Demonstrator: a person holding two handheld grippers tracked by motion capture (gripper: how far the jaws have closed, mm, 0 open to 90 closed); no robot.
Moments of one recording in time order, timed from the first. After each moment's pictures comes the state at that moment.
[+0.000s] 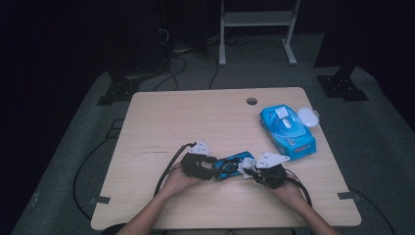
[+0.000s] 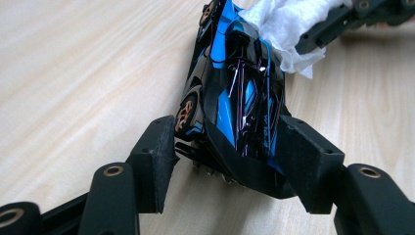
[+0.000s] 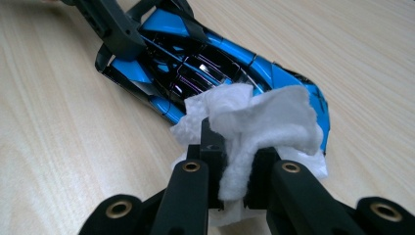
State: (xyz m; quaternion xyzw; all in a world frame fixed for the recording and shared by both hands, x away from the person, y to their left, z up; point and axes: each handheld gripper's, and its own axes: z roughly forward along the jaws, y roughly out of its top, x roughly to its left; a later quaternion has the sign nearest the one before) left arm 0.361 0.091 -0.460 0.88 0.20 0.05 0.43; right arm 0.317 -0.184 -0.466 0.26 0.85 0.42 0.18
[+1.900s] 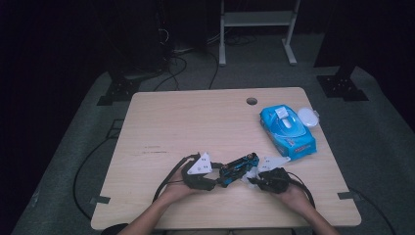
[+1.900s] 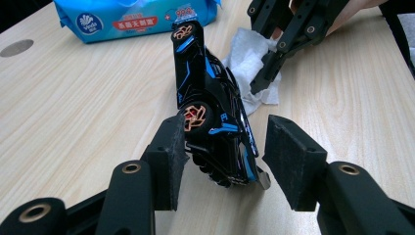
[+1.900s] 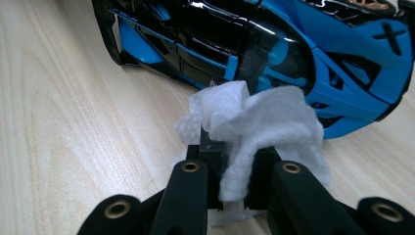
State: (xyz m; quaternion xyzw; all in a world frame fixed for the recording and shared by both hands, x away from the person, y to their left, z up) left arm 0.322 0.087 -0.447 0.87 0.07 0.12 0.47; right arm 0.310 -0.194 -0.475 0.28 0.88 0.37 0.11
